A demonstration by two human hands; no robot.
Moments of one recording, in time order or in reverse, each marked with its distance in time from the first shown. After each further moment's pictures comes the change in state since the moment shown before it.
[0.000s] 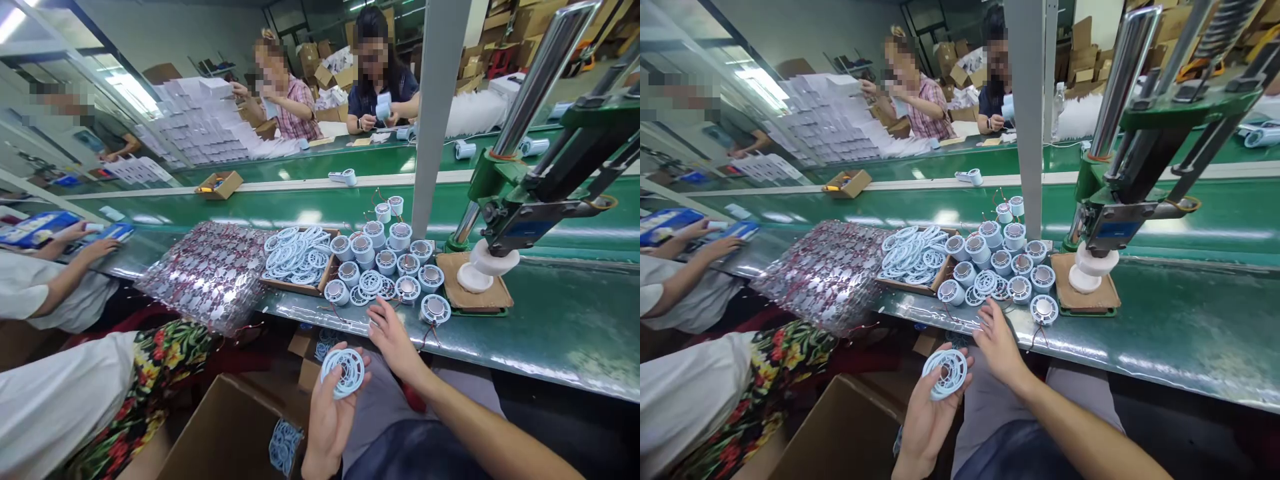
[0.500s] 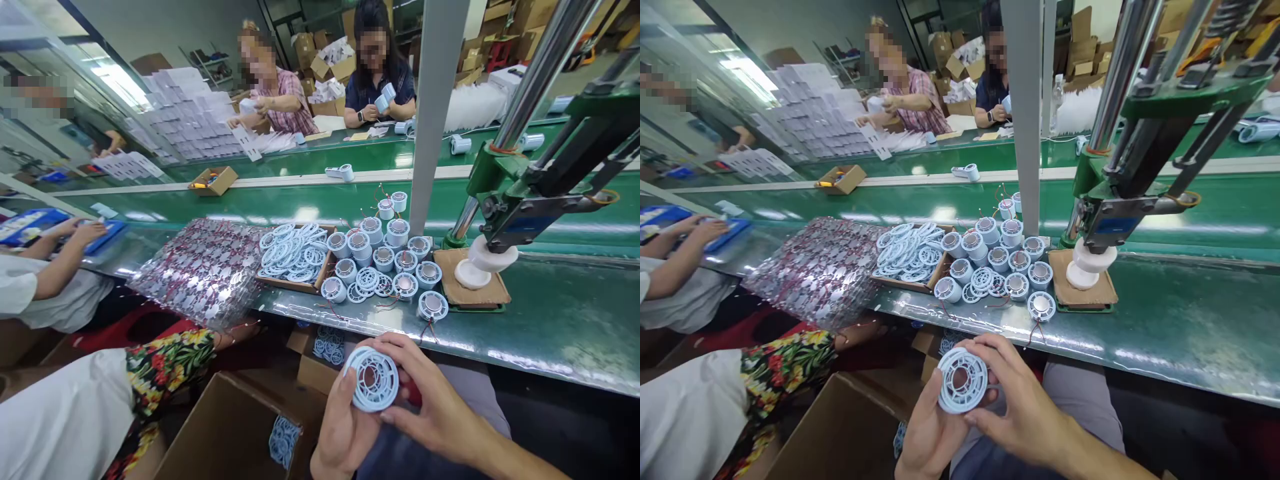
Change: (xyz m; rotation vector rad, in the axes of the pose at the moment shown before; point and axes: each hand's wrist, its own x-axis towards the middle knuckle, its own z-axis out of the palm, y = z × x) left_hand -0.020 -0.006 0.031 -0.140 -0.319 -0.162; right_hand -0.082 -0.069 -0.029 -0.641 -0.385 -0.291
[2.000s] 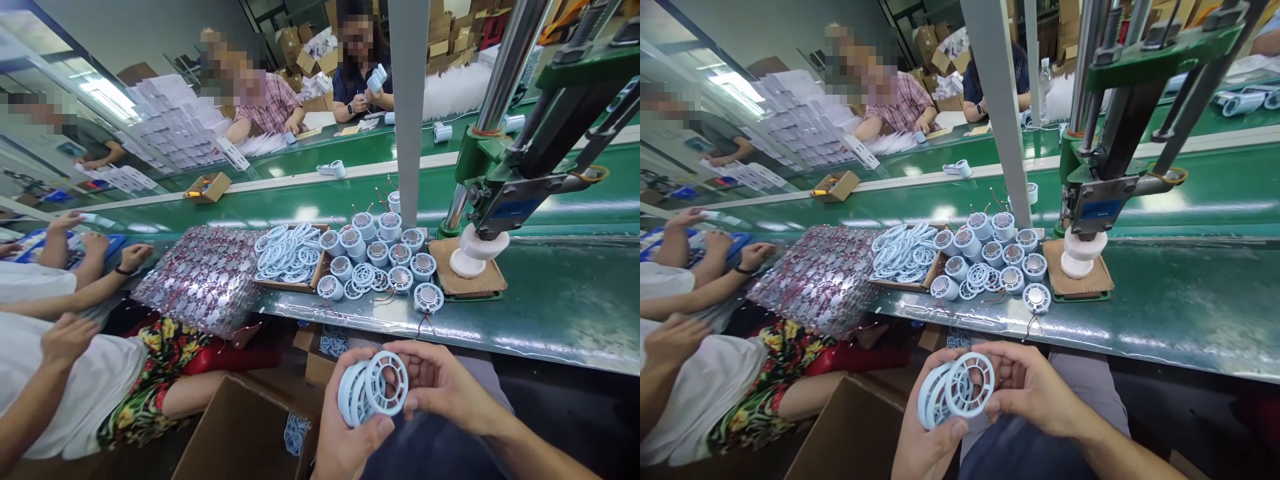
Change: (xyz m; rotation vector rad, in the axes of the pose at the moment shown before) left_hand -0.022 0.002 0.023 0.395 0.011 0.202; right_hand -0.006 0.013 -0.002 1.094 -0.029 0.259
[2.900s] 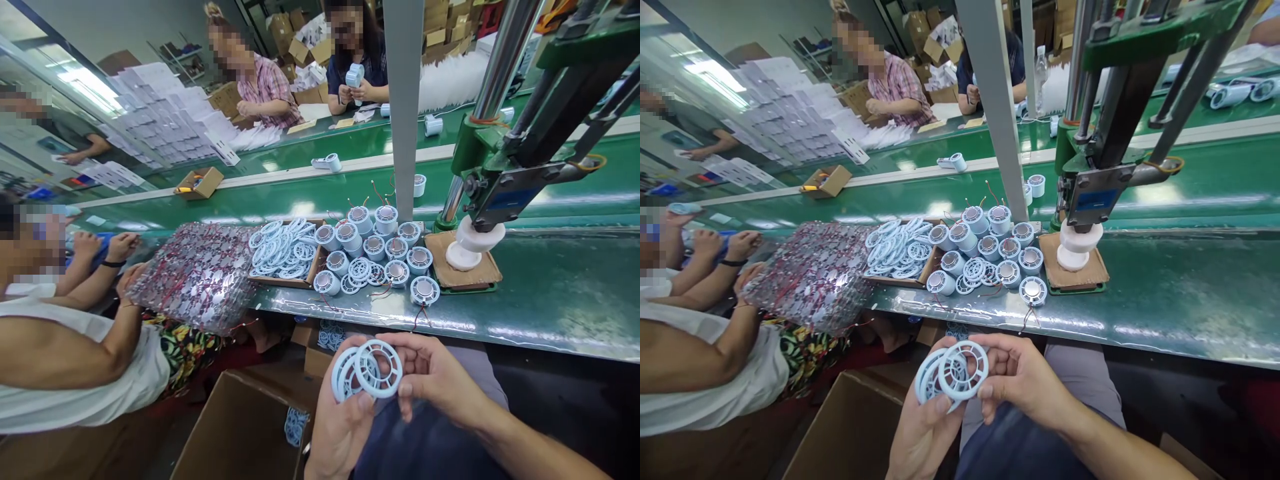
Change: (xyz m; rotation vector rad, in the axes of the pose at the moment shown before) left_hand 0.008 0.002 -0.007 -0.170 -0.113 -0.083; right_hand 0.004 0.011 0.002 0.068 0.046 0.000
